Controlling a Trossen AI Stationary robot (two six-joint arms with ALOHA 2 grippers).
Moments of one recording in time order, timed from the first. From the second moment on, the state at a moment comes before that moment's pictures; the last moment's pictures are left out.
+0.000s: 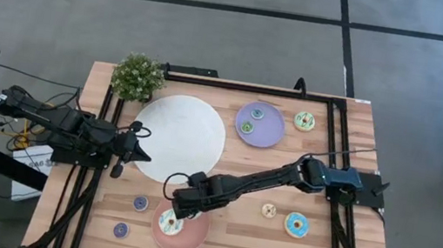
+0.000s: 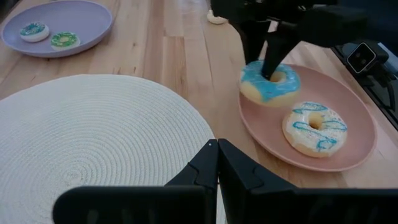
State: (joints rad) left arm -0.23 0.42 0.39 -0.46 -0.08 -0.12; right arm 0.32 2.40 2.15 -1.03 0.05 1.33
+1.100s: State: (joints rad) left arm -0.23 0.42 0.39 -0.46 -0.05 -0.15; right arm 0.33 2.45 2.15 -0.96 0.05 1.40
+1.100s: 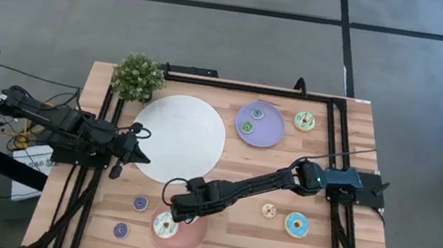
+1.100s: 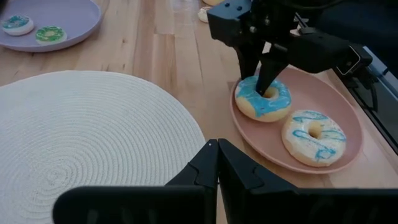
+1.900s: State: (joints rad) left arm -0.23 0.42 0.39 -0.46 -0.05 -0.16; right arm 0.33 2.42 2.15 -1.00 0.13 1.42
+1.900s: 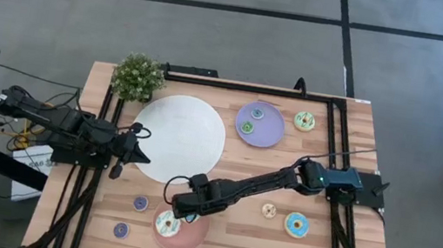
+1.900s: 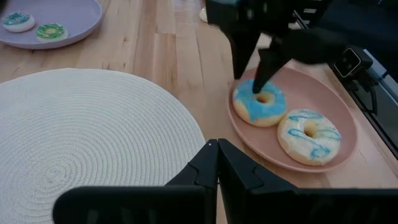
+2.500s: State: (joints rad) left arm -0.23 0.42 0.39 -0.45 -0.02 -0.19; right arm 0.38 2.24 2.15 -1.04 0.16 1.10
